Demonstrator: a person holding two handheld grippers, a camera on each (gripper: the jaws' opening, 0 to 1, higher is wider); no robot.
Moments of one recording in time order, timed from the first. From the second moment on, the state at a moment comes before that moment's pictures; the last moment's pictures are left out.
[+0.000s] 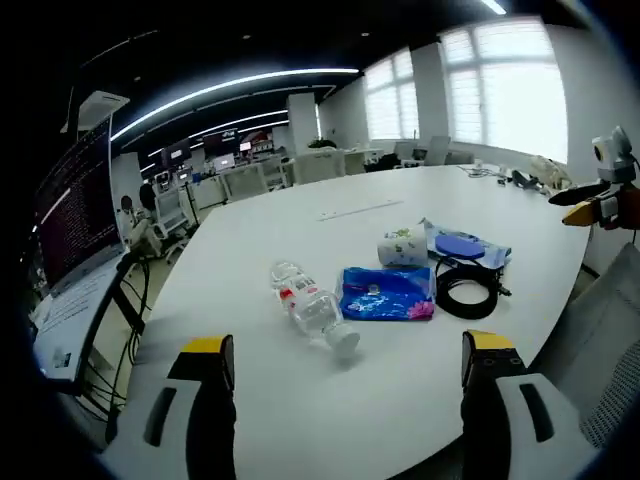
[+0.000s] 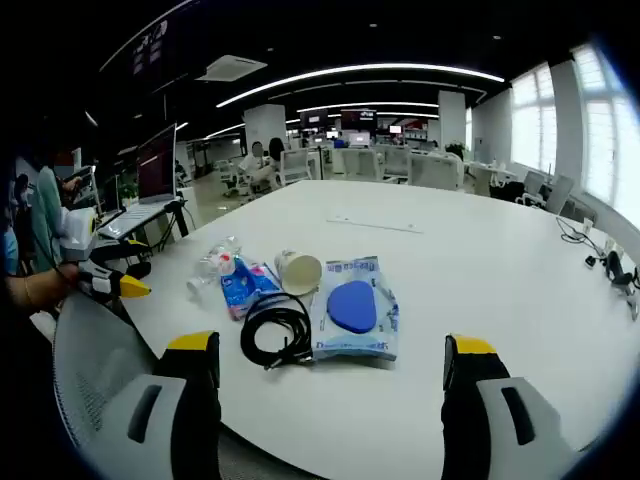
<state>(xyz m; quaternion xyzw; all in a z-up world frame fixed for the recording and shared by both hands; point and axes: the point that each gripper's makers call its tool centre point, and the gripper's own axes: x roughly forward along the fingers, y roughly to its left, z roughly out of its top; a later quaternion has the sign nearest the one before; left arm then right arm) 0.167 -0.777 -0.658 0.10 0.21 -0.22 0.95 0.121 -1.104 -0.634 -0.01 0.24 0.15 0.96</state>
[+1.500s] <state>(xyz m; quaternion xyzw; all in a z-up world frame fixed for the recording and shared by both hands) 0.166 -0.775 -0.652 0.09 0.21 -0.23 0.95 0.123 -1.106 -0.629 0.00 0.22 0.15 0.96</state>
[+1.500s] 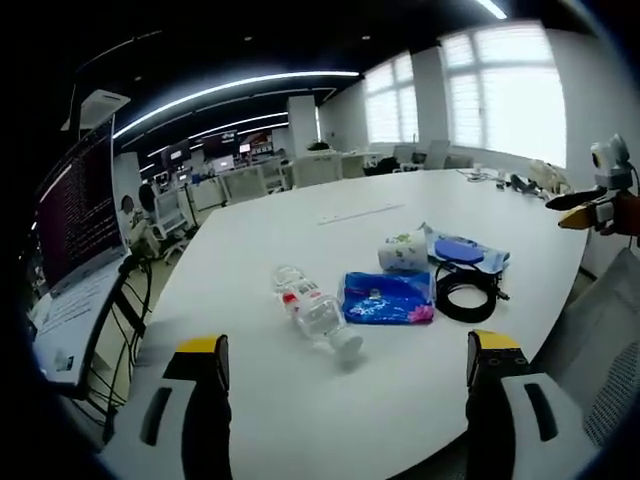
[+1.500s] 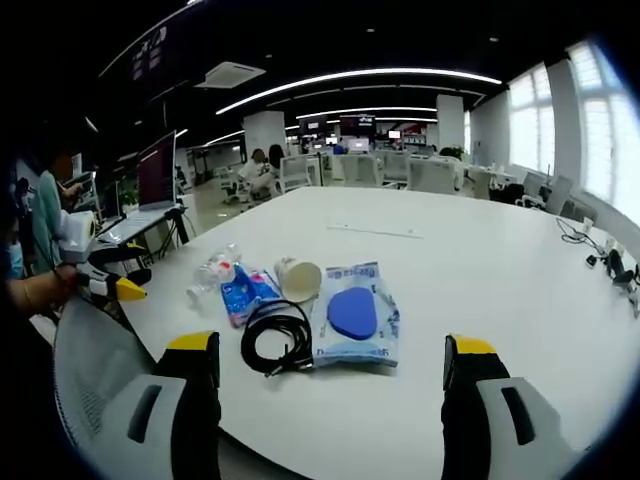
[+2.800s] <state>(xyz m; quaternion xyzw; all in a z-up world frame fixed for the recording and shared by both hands) 0.179 -0.772 -0.646 0.09 0.21 -0.24 0.94 0.132 -1.110 -0.629 0.00 0.22 0.16 0.96</state>
